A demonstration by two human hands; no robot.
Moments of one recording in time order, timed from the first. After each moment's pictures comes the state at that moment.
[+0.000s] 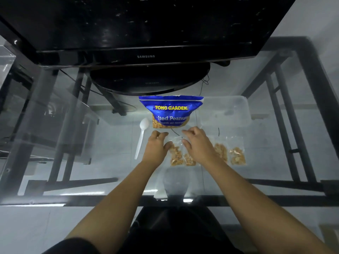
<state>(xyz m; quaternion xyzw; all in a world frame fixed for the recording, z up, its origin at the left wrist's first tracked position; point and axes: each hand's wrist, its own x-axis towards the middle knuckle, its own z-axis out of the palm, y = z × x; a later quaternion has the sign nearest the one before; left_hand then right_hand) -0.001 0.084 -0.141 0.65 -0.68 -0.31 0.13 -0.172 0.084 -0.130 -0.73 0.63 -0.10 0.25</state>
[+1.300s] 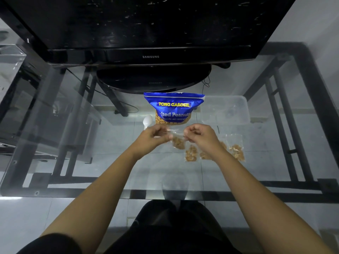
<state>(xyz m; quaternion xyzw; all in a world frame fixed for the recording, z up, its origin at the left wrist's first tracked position) 0.031 0.084 -0.080 0.56 -0.56 -0.58 0.22 -0.164 0.092 -0.062 -0.46 0.63 -0.29 0.55</state>
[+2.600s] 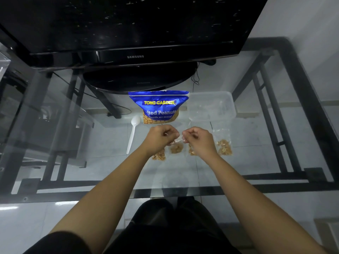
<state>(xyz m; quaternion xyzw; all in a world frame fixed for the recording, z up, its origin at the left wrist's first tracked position) -0.033 0.086 -0.081 0.56 -0.61 -0.52 0.21 -0.194 0.115 -0.091 -0.47 0.68 -0.33 0.47</state>
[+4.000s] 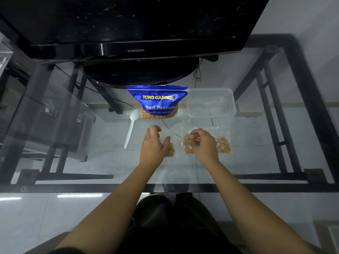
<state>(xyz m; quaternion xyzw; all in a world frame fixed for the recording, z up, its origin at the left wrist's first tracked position) -0.045 0.132 -0.103 0.69 -0.62 -0.27 0.26 -0.211 0.134 -0.115 -0.53 0.72 -0.27 0.35</state>
